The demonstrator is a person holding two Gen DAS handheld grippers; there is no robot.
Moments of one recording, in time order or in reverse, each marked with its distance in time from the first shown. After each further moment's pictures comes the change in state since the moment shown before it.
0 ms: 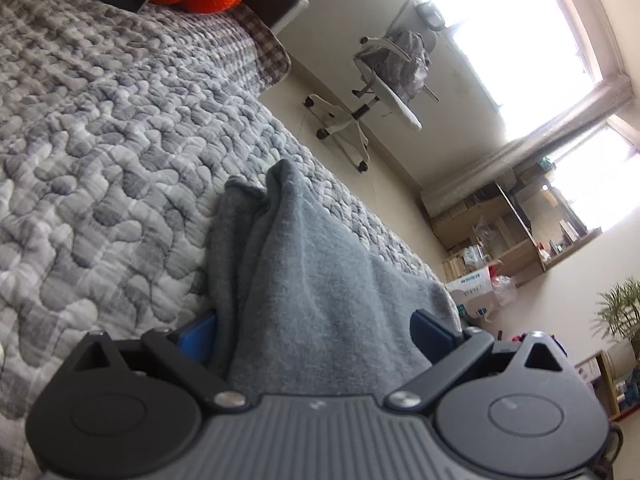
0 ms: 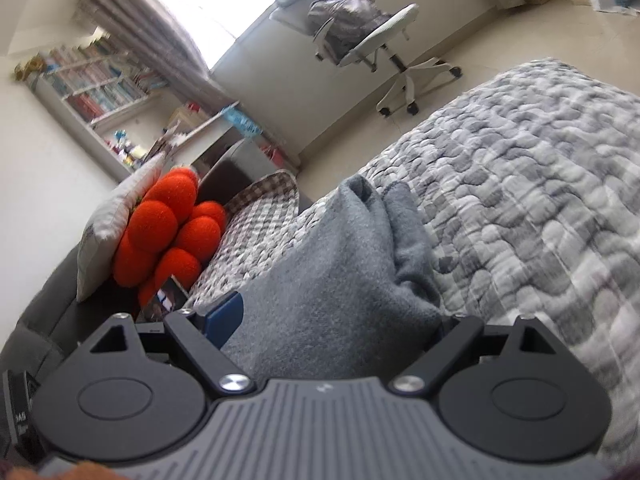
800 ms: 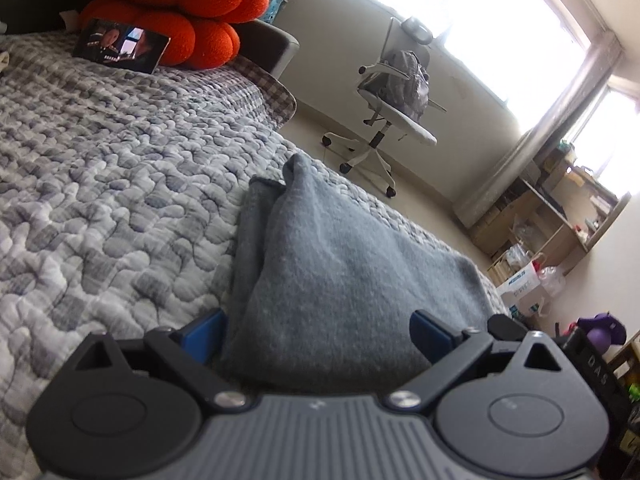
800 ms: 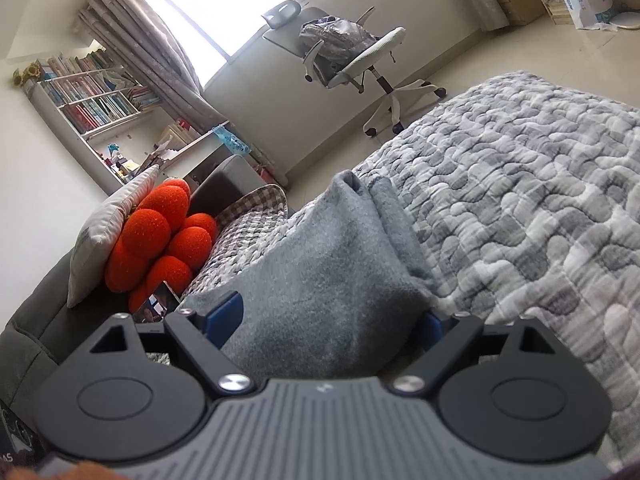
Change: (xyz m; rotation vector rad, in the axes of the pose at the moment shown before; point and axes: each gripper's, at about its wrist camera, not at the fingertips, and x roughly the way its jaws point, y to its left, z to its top) left arm -0.031 -0.015 -0.056 0.155 -0.153 0.145; right arm -0.021 0.006 -0.033 0.021 -0.108 -0.062
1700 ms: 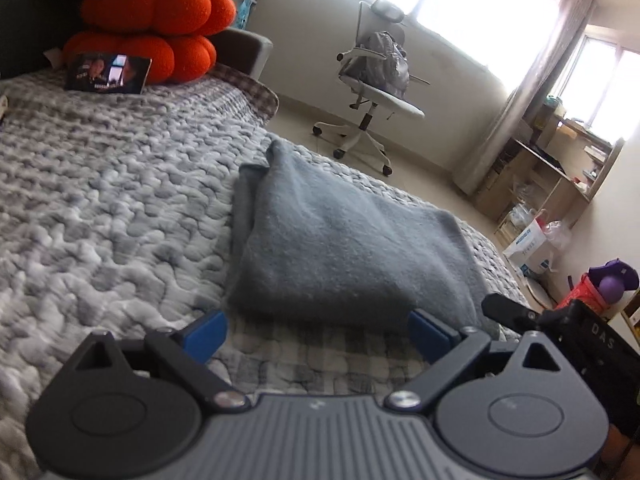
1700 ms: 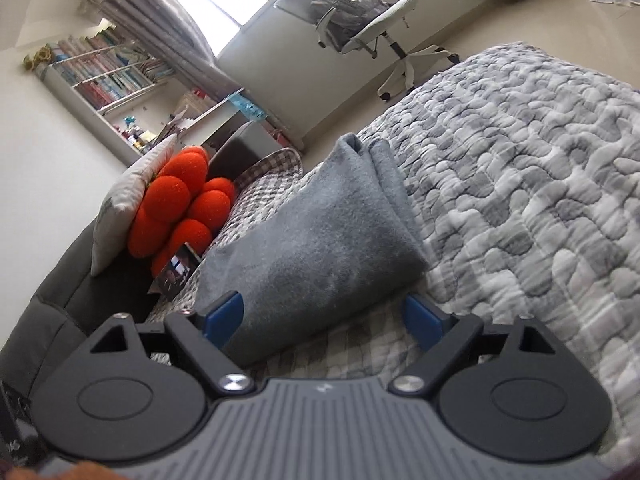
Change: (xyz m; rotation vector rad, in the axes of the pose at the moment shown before) left arm -0.039 -0.016 -0.026 0.149 0.034 0.037; right arm -0.030 -0.008 -0.005 0.002 0.109 0.050
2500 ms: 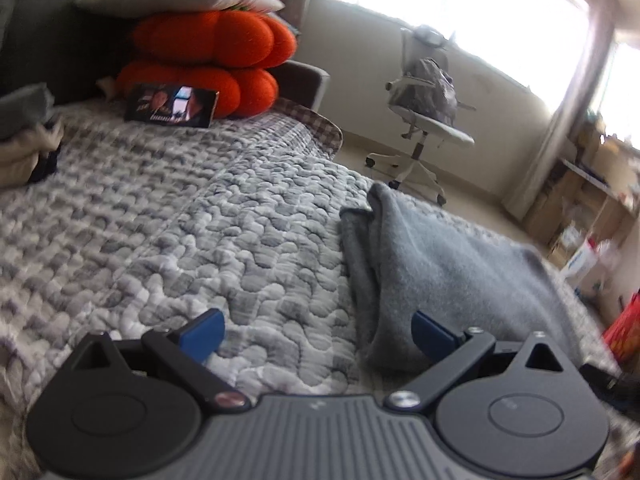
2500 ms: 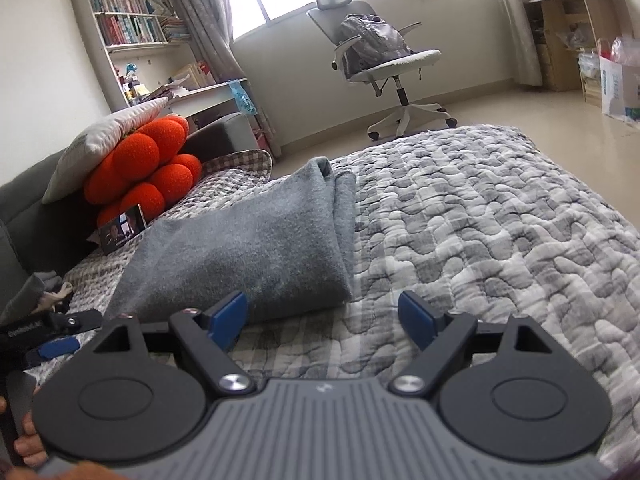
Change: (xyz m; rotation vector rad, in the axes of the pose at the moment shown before) left arm -0.009 0.049 0.019 -0.009 -0.101 0.146; right arm -0.004 -0.007 -0.010 -0.324 -0.049 -0.152
